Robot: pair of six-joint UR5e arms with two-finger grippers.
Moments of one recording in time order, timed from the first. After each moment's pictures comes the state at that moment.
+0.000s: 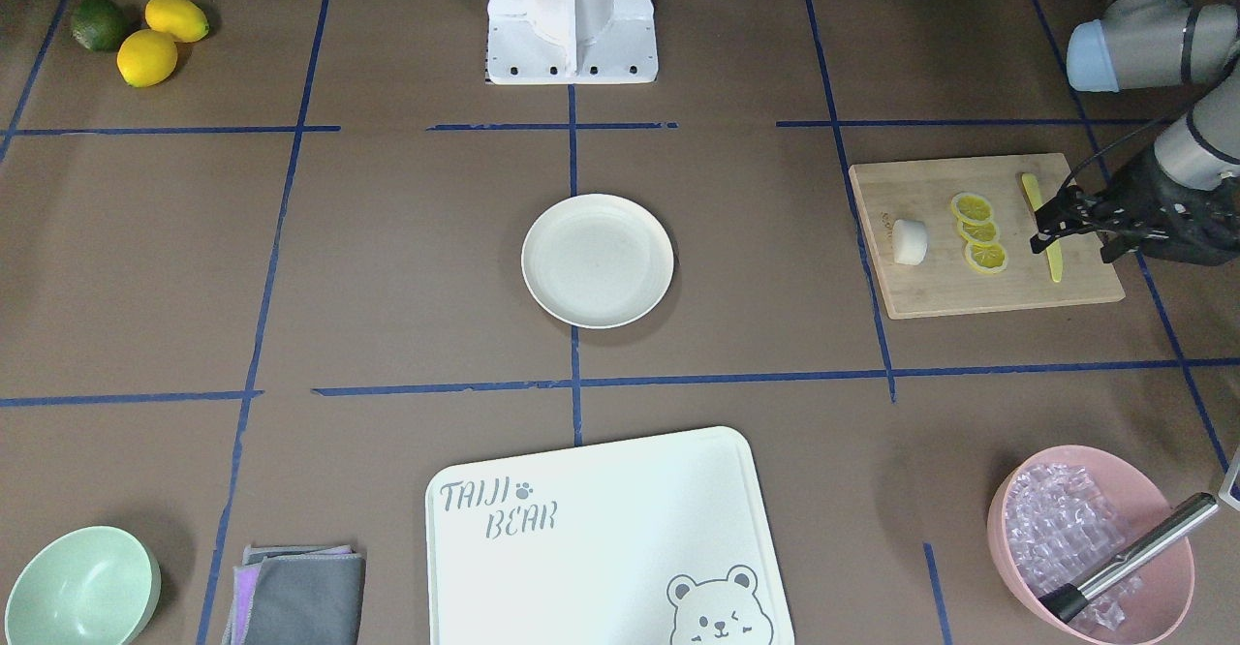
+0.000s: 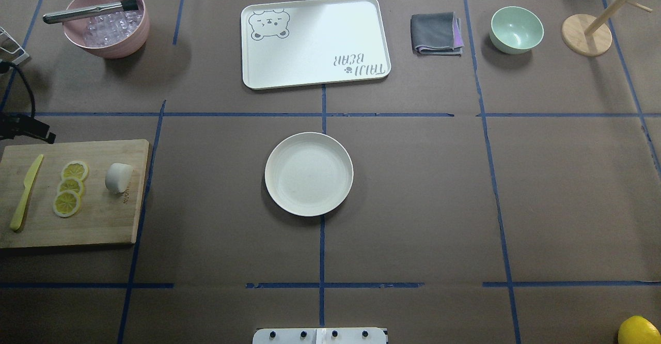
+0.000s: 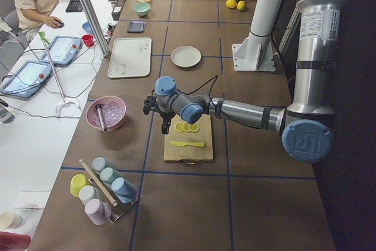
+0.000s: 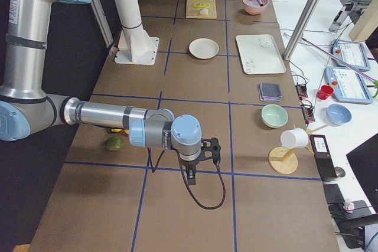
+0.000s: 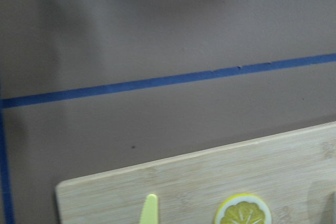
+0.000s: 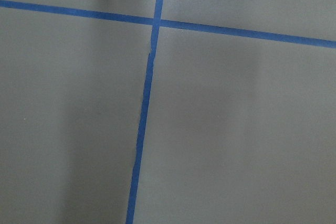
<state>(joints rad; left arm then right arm) -1.05 -1.57 -1.70 -2.05 -2.23 -0.63 1.64 -1.79 1.73 -1.49 2.35 -0.15</state>
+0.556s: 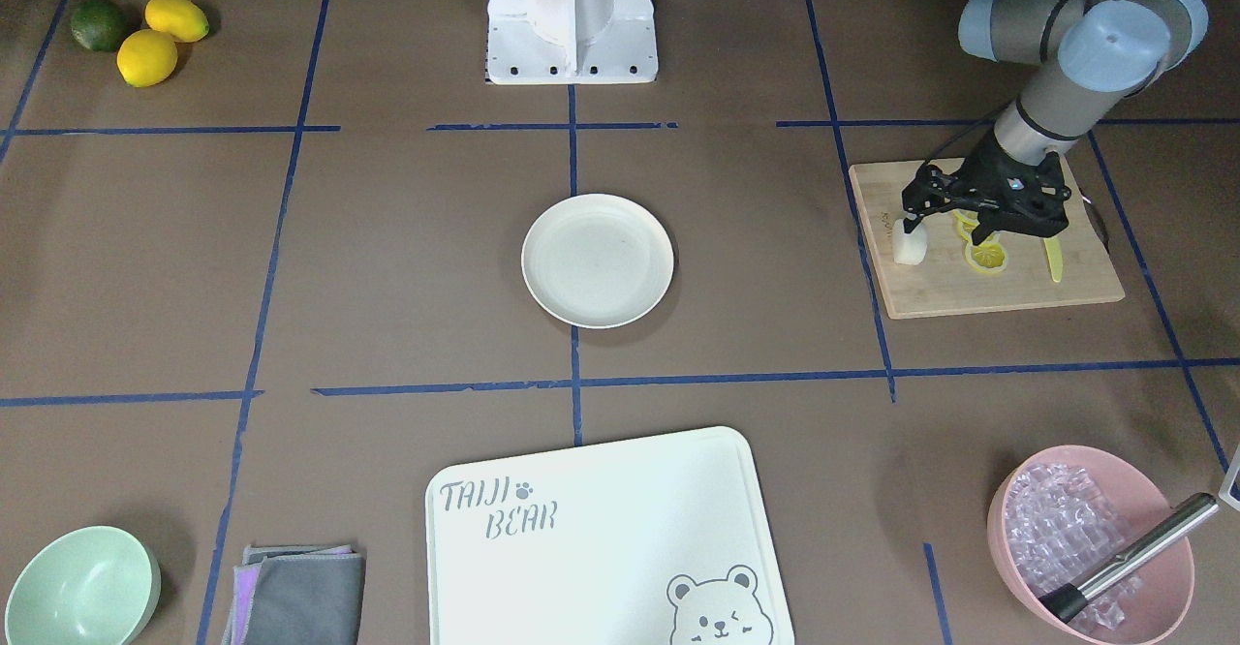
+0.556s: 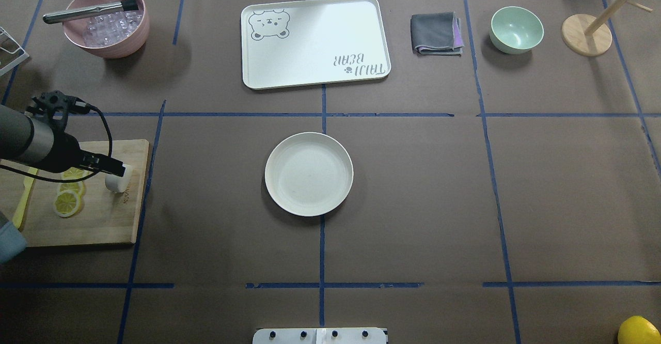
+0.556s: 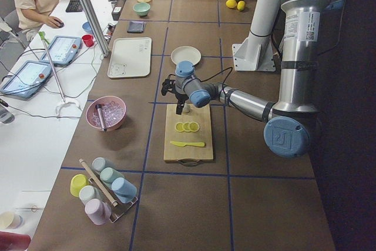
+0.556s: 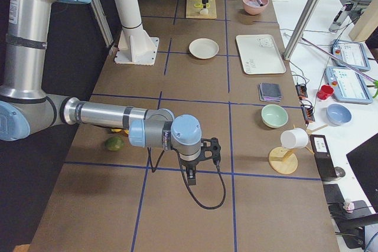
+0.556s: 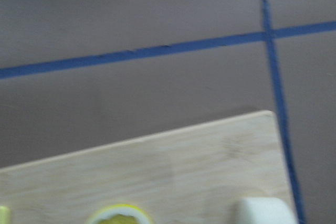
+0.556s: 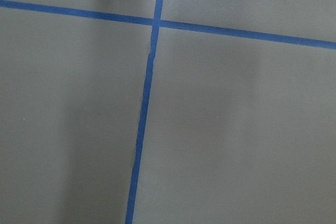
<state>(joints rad) -0.79 -1.57 -1.81 -2.10 -2.05 -0.84 1.64 -1.79 1.73 -1.49 2.34 -0.15</state>
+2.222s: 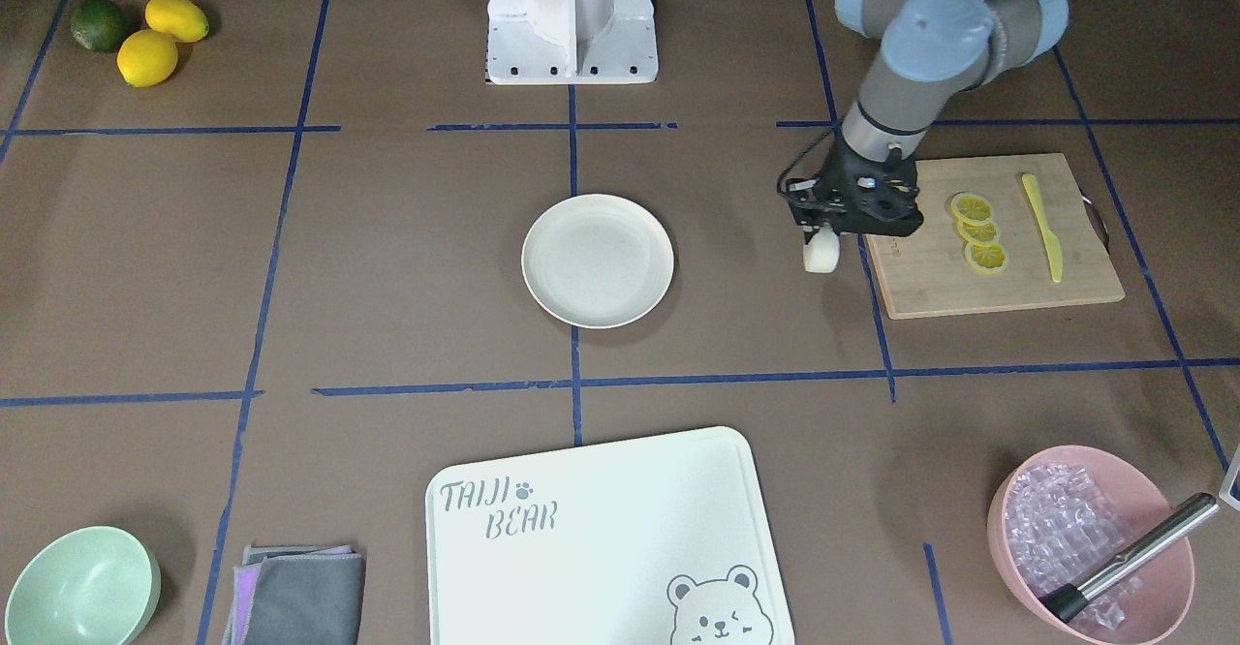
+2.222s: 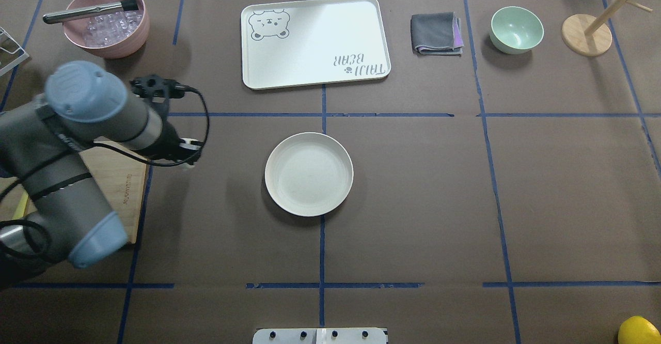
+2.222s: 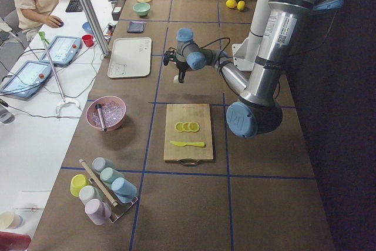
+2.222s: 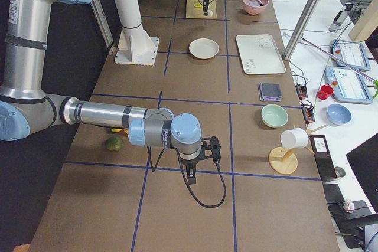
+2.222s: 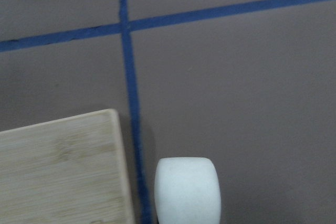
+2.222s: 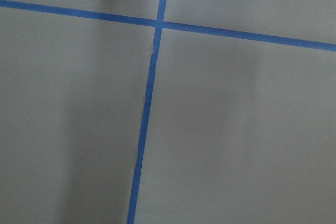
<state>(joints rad) -0.65 -1.97 -1.86 -1.65 -1.95 -1.05 1.64 -1.79 1.74 -1.49 2.35 -0.16</state>
